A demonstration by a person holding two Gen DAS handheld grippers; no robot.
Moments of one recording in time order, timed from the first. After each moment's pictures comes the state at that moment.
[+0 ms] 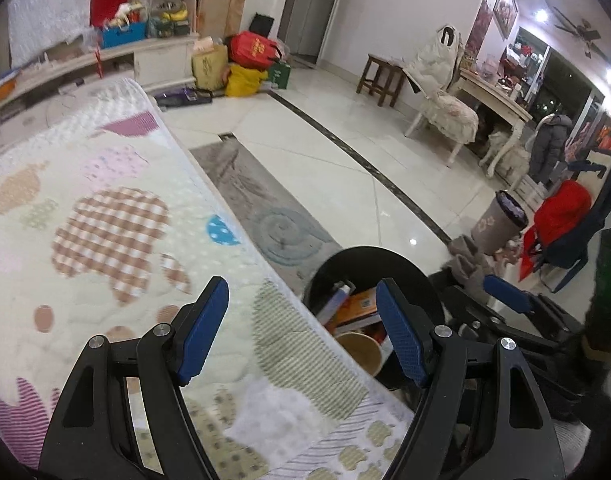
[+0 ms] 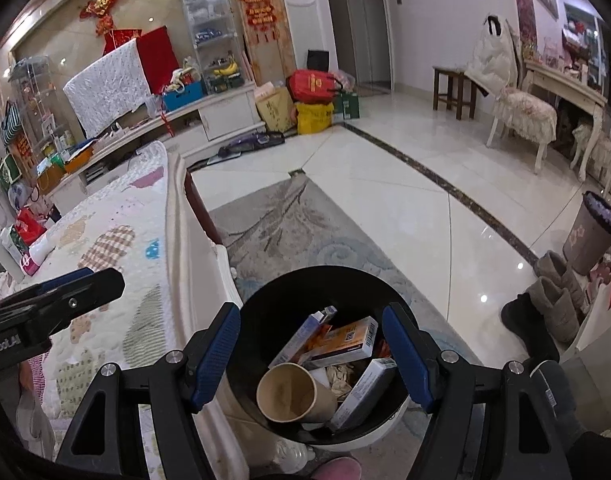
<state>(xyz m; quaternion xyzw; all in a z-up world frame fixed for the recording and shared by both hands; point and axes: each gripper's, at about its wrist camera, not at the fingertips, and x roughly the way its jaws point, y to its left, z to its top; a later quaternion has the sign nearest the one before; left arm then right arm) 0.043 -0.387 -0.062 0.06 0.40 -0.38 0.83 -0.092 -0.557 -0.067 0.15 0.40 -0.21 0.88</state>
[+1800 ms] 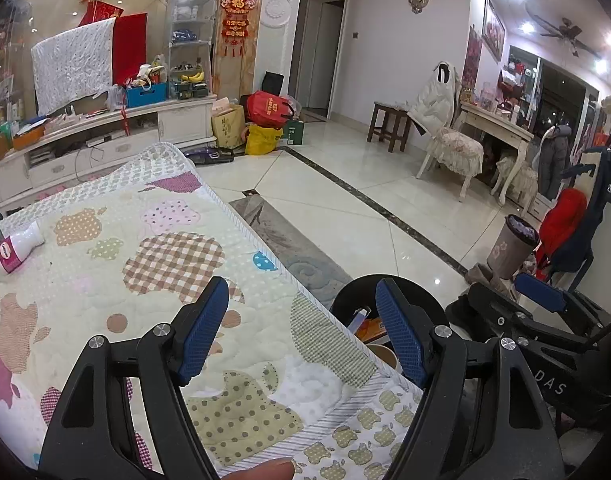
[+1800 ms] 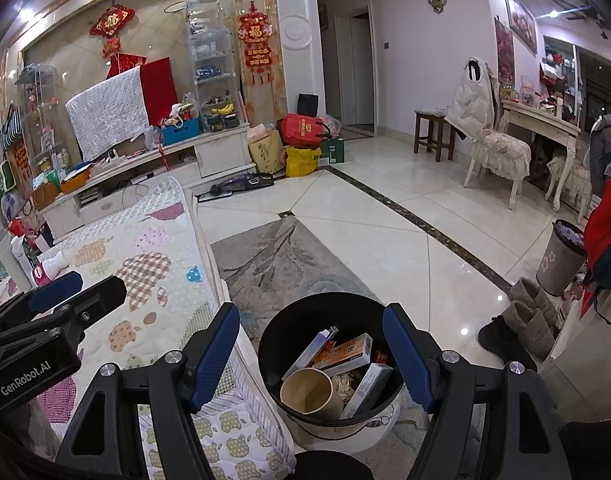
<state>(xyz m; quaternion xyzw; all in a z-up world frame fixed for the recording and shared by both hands) 0.000 -0.335 -0.026 0.06 0.31 -0.36 0.88 -0.126 -0.496 -0.010 0.11 0.33 -0.25 0.90</state>
